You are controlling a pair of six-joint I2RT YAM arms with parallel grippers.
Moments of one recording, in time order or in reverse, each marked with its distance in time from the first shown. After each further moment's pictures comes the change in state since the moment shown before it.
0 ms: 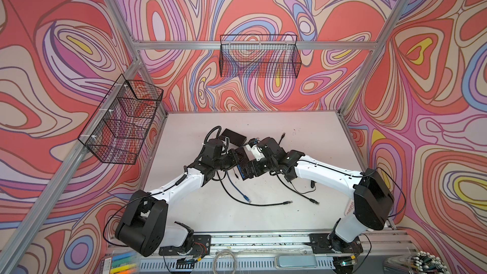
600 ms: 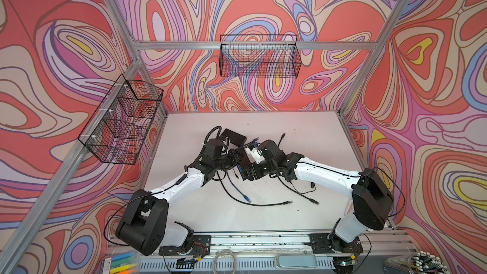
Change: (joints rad) left arm 0.001 0.007 0.001 0.003 0.010 -0.005; right arm 0.007 0.002 -0.043 0.043 -0.052 0.026
